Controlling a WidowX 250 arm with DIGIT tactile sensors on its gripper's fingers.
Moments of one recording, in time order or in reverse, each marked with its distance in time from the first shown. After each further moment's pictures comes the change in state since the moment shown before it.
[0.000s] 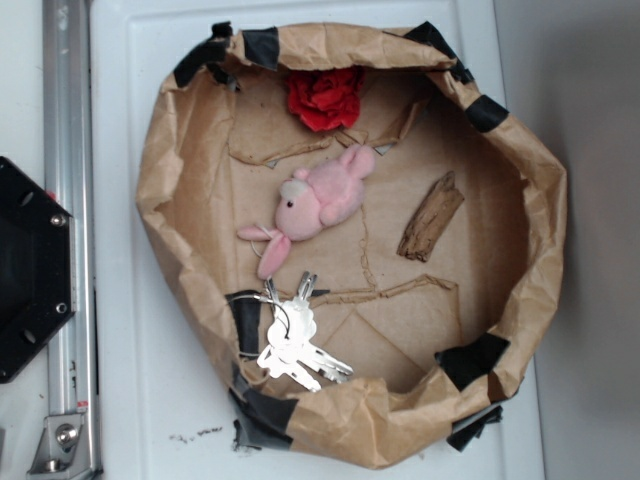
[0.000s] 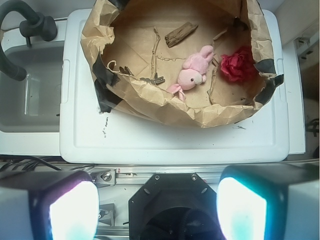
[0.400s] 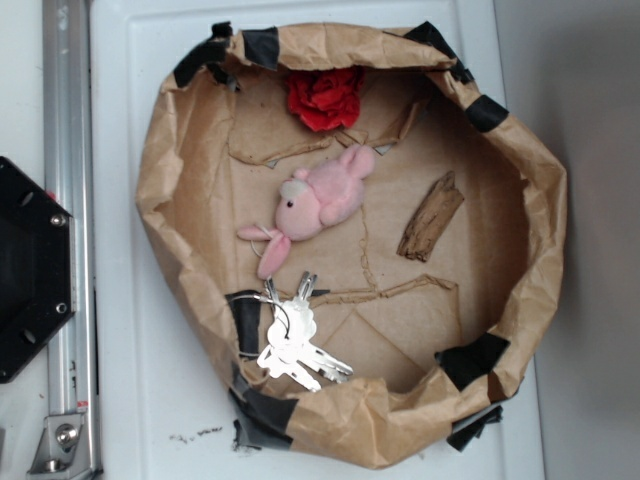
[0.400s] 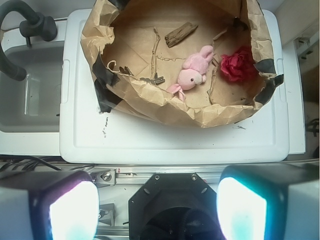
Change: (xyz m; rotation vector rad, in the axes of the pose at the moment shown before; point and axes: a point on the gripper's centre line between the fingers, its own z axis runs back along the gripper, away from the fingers) arm 0.000 0.000 -0.002 0.001 0.005 0.003
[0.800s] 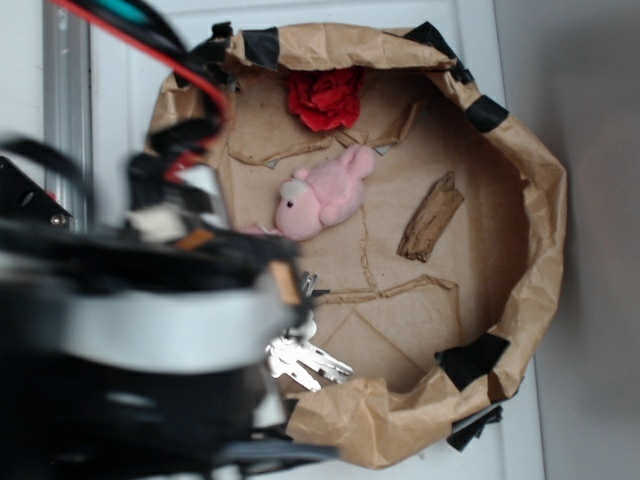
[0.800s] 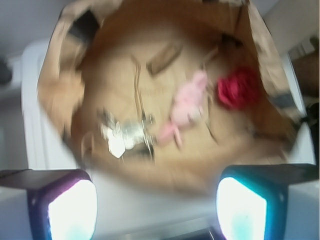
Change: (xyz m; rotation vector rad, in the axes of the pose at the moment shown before) arm 0.092 -0.011 -0.077 0.110 -0.061 0.202
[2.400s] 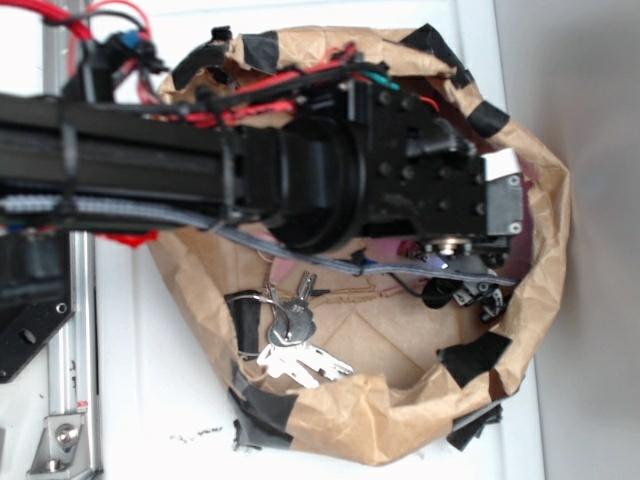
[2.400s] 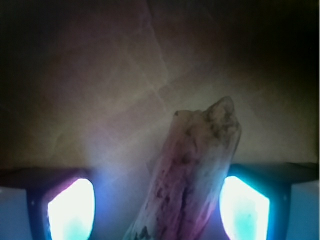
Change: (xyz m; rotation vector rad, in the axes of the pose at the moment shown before) arm 0.088 0.016 -0.174 -0.054 -0.044 0.342
